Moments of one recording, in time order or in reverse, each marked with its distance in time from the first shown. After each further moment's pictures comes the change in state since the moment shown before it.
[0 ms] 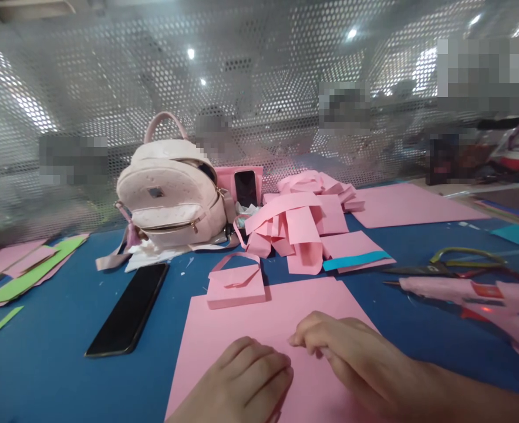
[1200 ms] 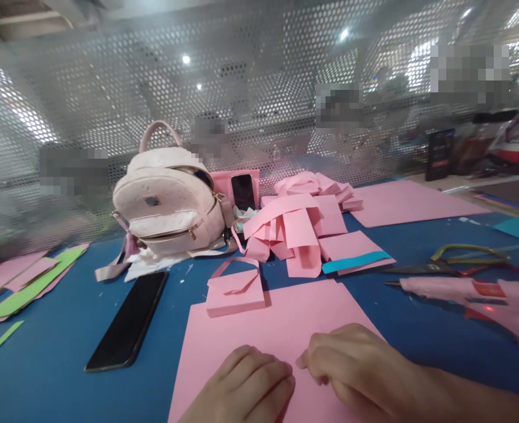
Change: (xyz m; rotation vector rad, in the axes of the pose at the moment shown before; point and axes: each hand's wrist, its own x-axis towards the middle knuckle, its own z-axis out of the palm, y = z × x) left_hand 0.004 -0.004 -0.002 0.020 0.000 0.045; right_hand 0.000 -0.003 -0.003 -0.021 -0.040 0.002
